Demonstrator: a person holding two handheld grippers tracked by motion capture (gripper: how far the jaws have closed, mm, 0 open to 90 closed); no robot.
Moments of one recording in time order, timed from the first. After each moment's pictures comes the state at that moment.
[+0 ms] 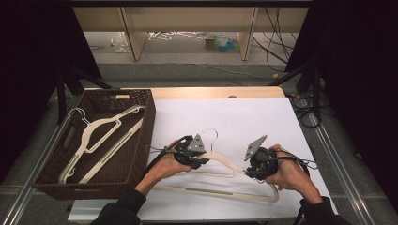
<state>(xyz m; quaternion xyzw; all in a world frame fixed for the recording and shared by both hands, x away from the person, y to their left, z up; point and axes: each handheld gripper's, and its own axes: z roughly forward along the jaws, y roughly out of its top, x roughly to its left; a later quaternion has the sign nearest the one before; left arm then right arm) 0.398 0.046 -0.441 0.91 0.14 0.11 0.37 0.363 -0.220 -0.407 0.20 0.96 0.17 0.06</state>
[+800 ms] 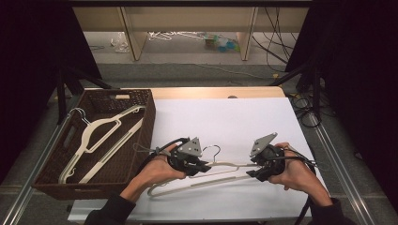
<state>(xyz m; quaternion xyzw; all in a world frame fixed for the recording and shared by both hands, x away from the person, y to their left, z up) 0.359 0.051 -0.399 0.90 0.13 0.03 0.41 0.358 -0.229 -0.389 0.21 0.95 0.21 0.10</state>
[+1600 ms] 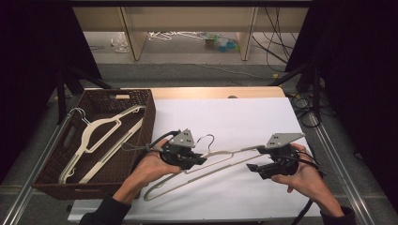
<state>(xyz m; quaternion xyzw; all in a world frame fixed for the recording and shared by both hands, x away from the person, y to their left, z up) 0.359 0.072 -0.364 0.88 0.18 0.05 0.43 0.343 -0.254 -0.378 0.29 0.87 0.37 0.14</state>
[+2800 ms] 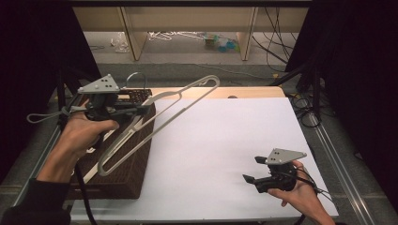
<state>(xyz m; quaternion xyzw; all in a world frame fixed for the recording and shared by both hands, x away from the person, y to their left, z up) 0.379 0.213 -0.252 0.80 0.31 0.17 0.49 0.320 -0.254 -0.415 0.29 0.85 0.41 0.14</state>
